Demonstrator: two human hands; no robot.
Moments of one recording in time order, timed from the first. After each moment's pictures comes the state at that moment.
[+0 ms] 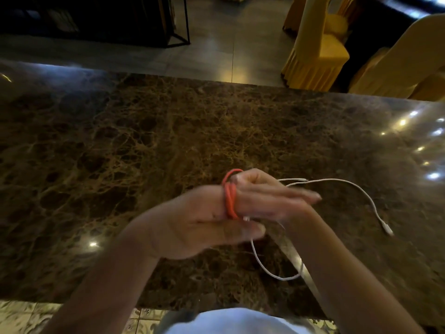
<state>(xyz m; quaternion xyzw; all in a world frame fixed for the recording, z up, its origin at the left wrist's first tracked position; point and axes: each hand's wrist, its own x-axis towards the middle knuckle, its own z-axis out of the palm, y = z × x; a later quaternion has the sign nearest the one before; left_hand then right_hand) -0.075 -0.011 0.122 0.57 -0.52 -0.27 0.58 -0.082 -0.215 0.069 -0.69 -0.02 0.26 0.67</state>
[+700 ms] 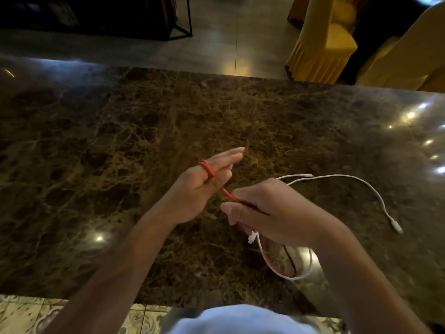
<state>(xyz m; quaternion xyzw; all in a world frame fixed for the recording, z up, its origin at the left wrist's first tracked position) -0.037 -0.015 0.046 0.74 -0.29 -0.21 0.57 -0.111 -0.206 0.116 -0.90 -0.18 0.17 0.37</state>
